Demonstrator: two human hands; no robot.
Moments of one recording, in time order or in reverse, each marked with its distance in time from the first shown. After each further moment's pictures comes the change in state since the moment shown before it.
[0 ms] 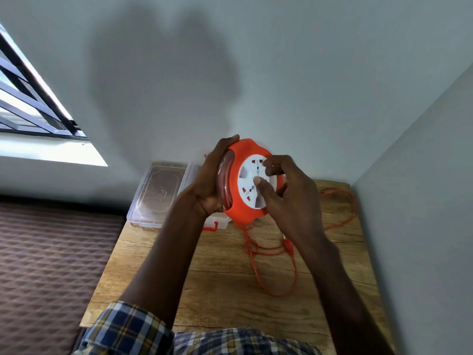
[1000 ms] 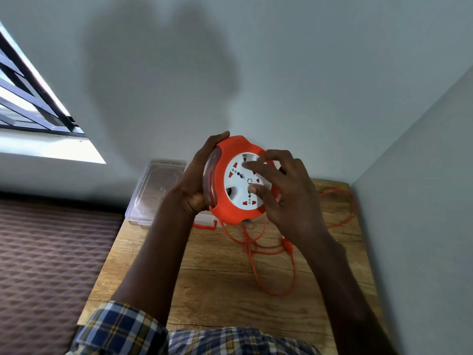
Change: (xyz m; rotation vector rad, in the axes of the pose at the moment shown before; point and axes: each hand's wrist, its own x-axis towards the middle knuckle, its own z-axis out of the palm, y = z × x) left_hand -0.002 0.009 -0.013 0.005 0.031 0.096; right_hand 0.002 0.004 -0.004 -0.232 -0.047 -0.336
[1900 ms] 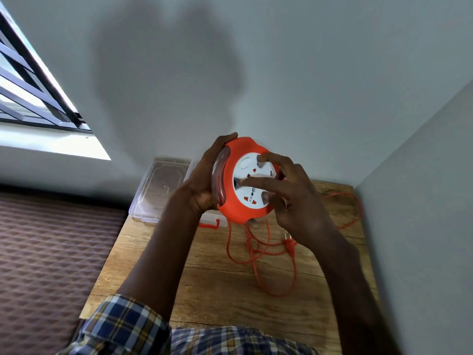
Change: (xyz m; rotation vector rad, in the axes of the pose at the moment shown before) left_hand 0.001 -0.005 0.001 -0.029 -0.020 -0.068; right_hand -0.002 0.014 -0.007 0.111 -0.217 -0.059
